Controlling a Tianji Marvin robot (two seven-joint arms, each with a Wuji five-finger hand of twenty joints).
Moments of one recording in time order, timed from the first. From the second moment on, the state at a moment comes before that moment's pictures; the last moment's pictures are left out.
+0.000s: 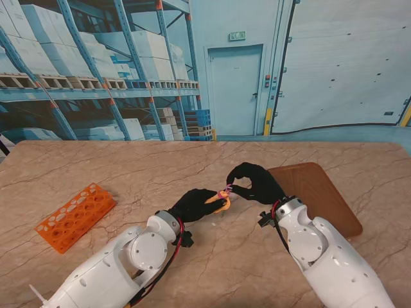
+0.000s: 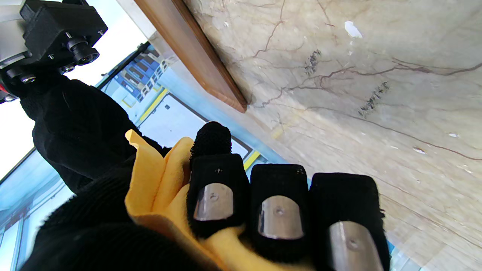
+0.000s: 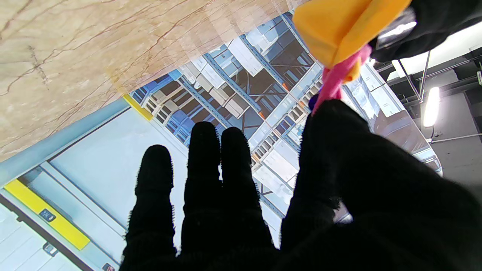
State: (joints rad) left arm 1.31 -1.20 -0.80 -1.41 0.34 -0.05 0.12; right arm -1.41 -1.14 1.15 -1.32 -0.51 -0.45 -0.20; left_hand 0.64 -0.15 0.47 0.09 0.82 0.19 1.16 0.81 1.32 -0.06 1.47 1.03 1.24 0.10 1.71 0.84 1.10 0.19 1.84 0.92; right_hand 0.64 -0.53 0.82 -0.20 0.68 -0.39 0.97 0.56 0.59 0.13 0.77 0.42 0.54 0.06 0.69 0.59 0.22 0.19 0.86 0.71
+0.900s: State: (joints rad) left arm 1.31 -1.20 -0.80 -1.41 0.34 -0.05 0.12; right arm -1.42 -1.15 1.15 -1.36 -0.48 -0.35 -0.18; left_hand 0.64 -0.15 0.47 0.09 0.82 0.19 1.16 0.81 1.32 -0.06 1.47 1.02 1.24 0.10 1.71 0.84 1.10 0.19 1.84 0.93; right_hand 0.62 -0.53 0.84 -0.20 0.59 -0.20 0.94 0.38 0.60 0.13 0.77 0.42 0.54 0.06 0.69 0.59 0.22 0.20 0.86 0.71
